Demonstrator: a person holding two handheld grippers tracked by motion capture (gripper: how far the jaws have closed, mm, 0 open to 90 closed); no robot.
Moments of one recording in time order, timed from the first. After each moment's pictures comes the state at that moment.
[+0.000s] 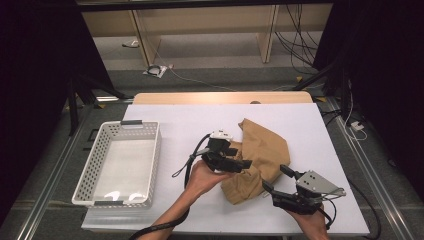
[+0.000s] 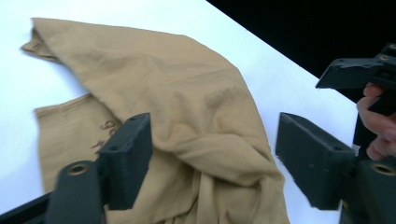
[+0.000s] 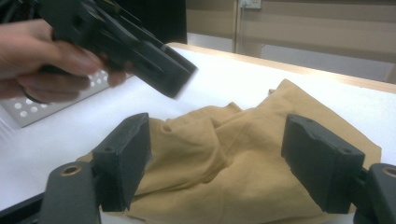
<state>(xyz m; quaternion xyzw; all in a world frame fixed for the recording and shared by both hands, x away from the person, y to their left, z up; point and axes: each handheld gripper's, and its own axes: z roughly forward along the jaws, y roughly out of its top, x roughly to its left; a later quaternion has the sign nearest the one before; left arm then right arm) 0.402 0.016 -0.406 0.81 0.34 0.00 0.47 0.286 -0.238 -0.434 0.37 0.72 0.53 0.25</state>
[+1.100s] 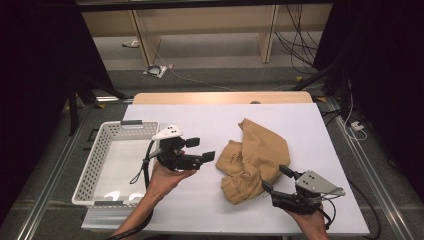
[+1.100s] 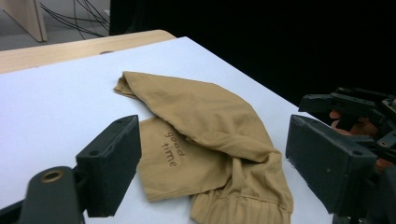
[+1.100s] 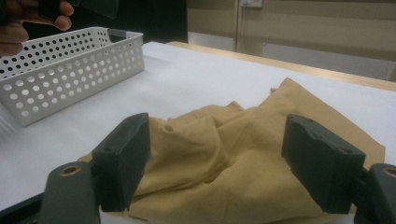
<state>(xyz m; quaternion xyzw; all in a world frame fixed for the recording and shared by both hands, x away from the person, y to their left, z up) 0.380 0.120 -0.376 0.75 0.34 0.06 0.56 0.287 -0.237 -0.435 0.37 0.72 0.53 0.25</state>
